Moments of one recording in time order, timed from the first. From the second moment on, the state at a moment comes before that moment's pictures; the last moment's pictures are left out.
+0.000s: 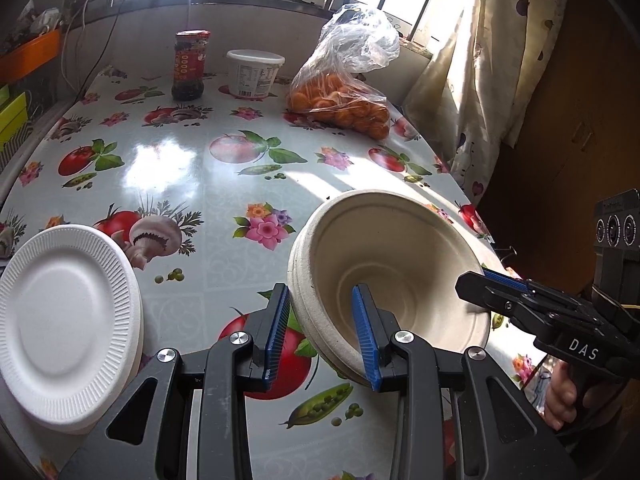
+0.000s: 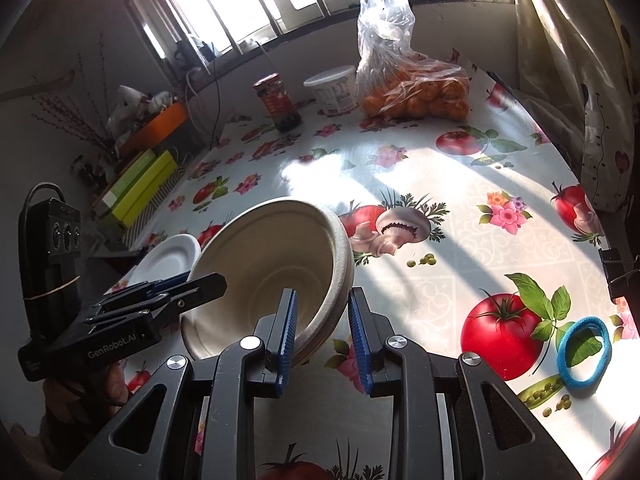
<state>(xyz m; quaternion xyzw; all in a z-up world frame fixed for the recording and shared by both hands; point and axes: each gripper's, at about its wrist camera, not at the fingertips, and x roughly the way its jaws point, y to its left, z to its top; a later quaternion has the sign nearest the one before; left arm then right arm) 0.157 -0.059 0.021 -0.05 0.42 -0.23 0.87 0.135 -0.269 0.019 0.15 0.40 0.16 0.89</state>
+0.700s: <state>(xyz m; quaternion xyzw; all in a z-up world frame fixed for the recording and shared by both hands) 0.160 0.025 0.033 -0.07 0.41 -0.16 0.90 0.167 -0.186 0.032 0.12 0.40 0.24 0.88</state>
